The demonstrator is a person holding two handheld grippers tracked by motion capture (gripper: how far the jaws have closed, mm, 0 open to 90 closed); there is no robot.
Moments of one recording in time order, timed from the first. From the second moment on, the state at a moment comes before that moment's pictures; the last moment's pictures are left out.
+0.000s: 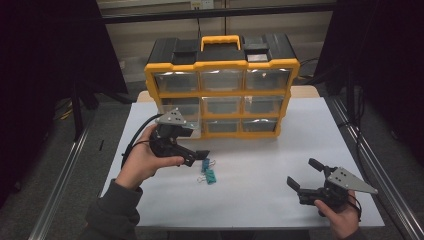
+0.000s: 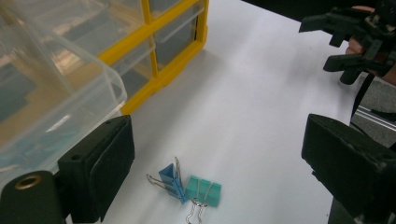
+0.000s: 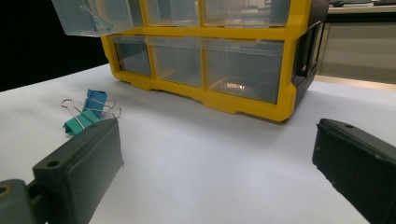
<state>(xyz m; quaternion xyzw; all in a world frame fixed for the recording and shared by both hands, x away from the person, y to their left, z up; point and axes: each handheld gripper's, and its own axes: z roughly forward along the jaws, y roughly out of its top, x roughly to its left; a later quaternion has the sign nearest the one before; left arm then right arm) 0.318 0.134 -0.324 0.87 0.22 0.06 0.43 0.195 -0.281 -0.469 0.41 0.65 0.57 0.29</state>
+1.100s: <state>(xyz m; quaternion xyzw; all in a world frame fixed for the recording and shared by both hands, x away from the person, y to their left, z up) 0.306 0.136 -0.422 0.87 0.26 0.05 0.42 0.195 -0.280 -0.470 0.41 0.65 0.57 0.29</state>
